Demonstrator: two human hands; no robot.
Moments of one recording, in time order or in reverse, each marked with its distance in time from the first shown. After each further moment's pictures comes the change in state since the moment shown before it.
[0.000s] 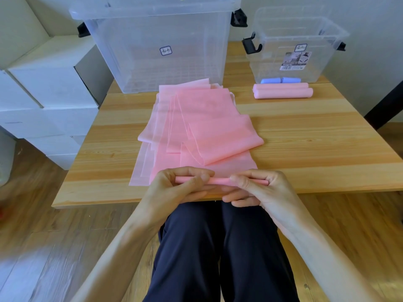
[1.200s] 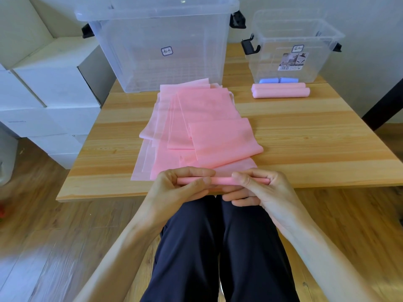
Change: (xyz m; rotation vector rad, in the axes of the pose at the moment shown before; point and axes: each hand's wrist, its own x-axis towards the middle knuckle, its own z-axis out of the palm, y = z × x) left_hand -0.012 -0.004 0.008 0.007 0.047 0.029; right_hand -0.012 0.003 0.001 0.010 0.023 0.000
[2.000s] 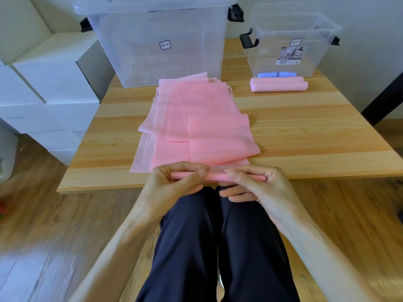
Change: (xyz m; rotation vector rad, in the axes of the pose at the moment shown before) left_hand -0.011 -0.003 0.000 0.051 0.055 0.048; right_hand -0.010 0.004 0.003 0.015 0.006 -0.036
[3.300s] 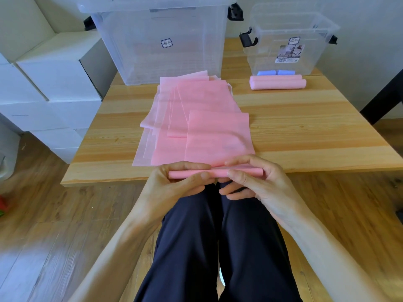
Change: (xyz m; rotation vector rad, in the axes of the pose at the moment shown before) left_hand -0.018 -0.001 0.003 -0.040 -0.028 -0.003; right_hand -0.011 -0.001 -0.002 -0.048 -0.104 -0.050
